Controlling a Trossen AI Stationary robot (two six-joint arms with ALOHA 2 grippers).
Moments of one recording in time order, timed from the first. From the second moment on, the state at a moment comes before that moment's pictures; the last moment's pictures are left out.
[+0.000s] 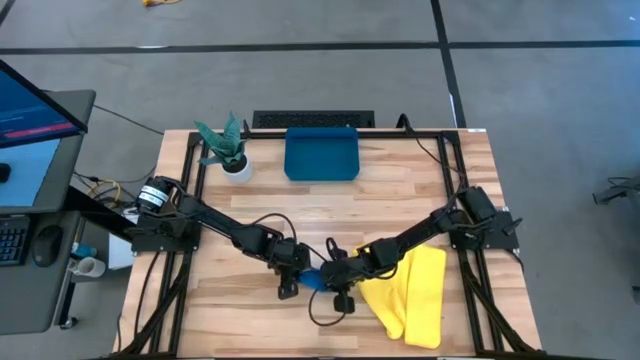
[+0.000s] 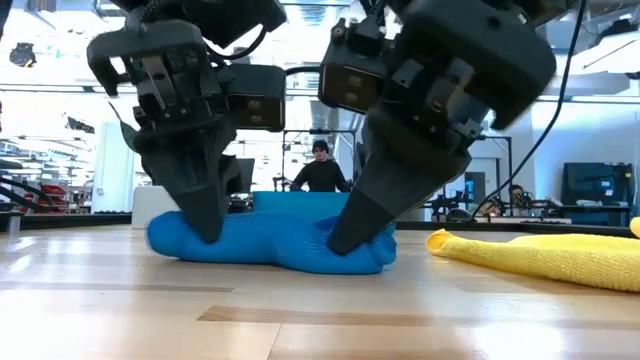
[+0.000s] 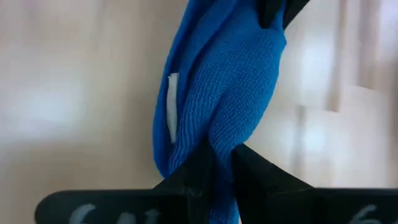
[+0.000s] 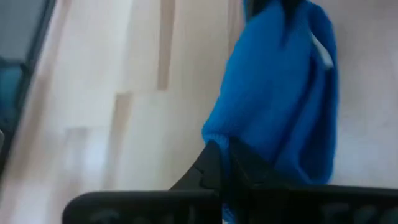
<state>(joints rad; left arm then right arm) -0.30 1.83 0.97 -0.25 0.19 -0.55 0.40 2.03 1.11 0.03 -0.05 0.41</state>
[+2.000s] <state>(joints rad) -0.33 1.83 0.97 -0.23 0.35 -0.63 0.30 2.00 1.11 -0.02 -0.06 0.83</state>
